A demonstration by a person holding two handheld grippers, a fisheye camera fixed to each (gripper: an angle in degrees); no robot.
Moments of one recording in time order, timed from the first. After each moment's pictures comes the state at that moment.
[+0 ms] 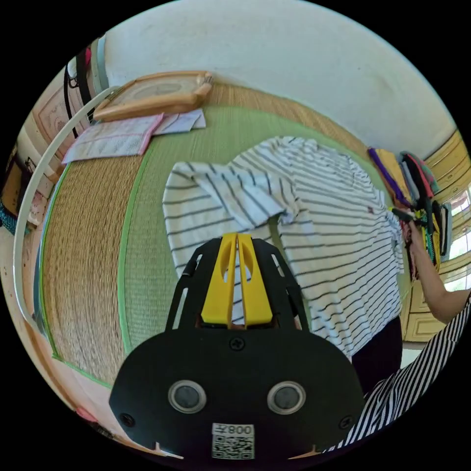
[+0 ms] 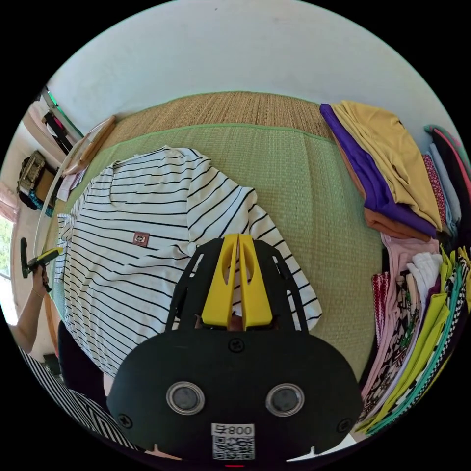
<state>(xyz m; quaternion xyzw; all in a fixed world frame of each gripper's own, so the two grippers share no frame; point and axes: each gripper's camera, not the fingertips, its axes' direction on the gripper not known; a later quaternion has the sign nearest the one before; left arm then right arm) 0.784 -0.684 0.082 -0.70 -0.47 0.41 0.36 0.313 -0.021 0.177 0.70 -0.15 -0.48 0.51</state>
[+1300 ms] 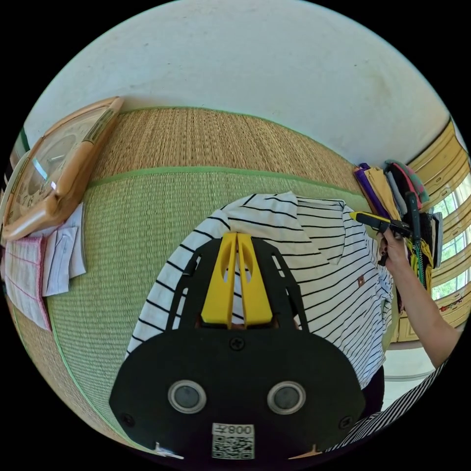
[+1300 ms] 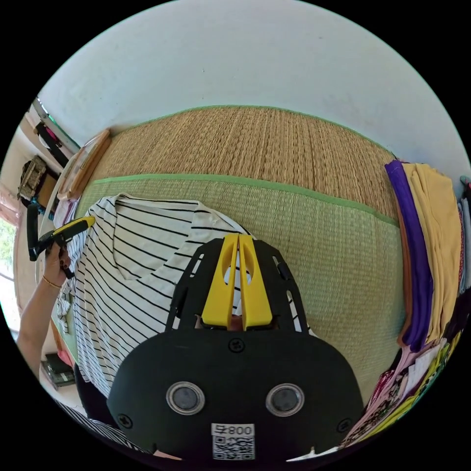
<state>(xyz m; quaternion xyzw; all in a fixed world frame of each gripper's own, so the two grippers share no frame) 0.630 -0.511 0.281 -0.74 -0.36 0.39 0.41 0.186 0.061 0.053 0.69 -0.15 -0.51 0.49</state>
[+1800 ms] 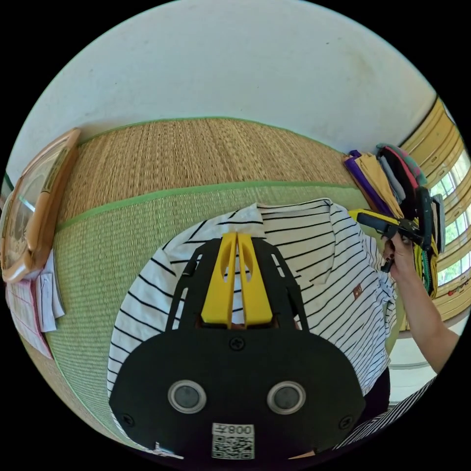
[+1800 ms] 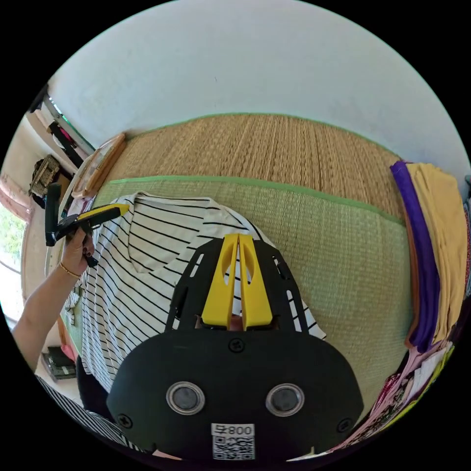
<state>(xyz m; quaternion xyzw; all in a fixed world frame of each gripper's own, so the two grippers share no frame) 0.614 -0.445 0.288 -0.76 -0.32 0.41 0.40 0.209 0.049 0.063 0.69 -0.17 -0.53 0.46</state>
